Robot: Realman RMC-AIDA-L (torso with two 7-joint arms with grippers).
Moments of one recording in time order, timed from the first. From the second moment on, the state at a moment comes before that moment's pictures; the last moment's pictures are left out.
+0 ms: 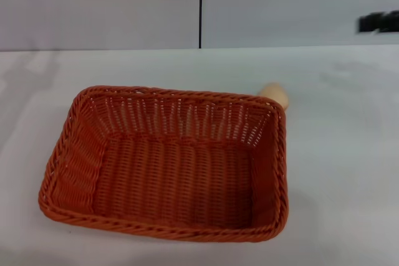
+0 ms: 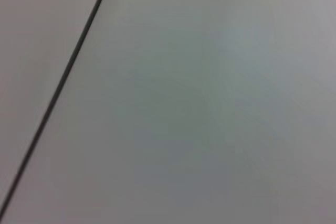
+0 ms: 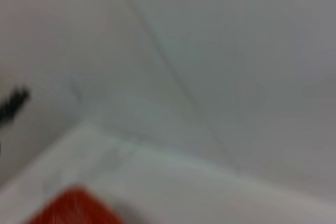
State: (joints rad) left arm -0.40 -2.06 0.21 0.32 1.41 1.51 -0.99; right arm 0.73 1.85 -0.53 -0.75 -2.24 -1.67 2.00
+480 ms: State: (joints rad) left arm -0.39 -2.06 0.21 0.30 1.41 1.53 -0.98; right arm 0.87 1.92 -0.77 -0.59 -2.34 -1.44 2.01
